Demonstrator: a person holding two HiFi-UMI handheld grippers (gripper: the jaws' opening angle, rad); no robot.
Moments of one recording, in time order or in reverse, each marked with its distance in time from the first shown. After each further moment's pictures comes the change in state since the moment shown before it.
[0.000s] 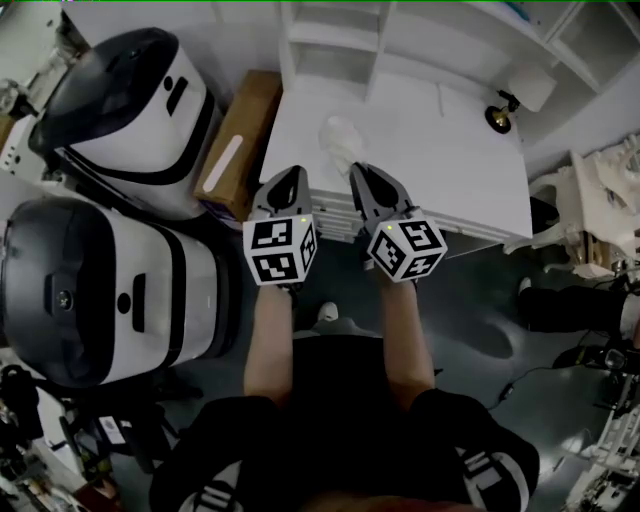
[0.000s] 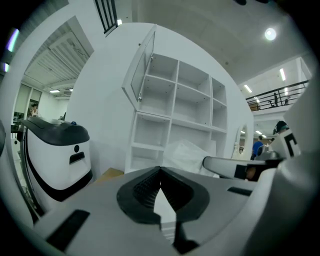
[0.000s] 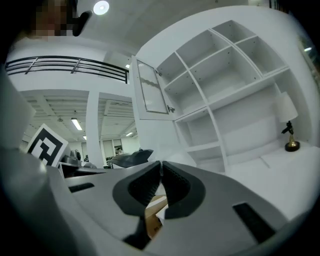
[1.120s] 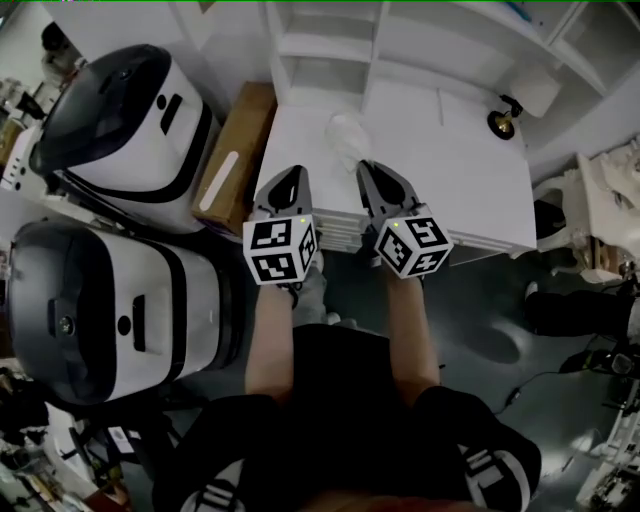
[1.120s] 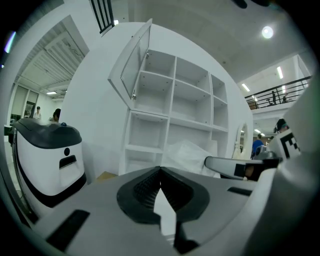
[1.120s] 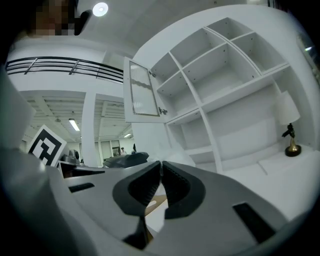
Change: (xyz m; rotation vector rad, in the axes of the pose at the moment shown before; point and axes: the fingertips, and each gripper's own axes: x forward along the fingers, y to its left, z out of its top) left arm 0.052 -0.005 0.014 0.021 -0.009 -0.015; right arm 0.025 -0.053 0.014 -0.004 -0.014 -0.010
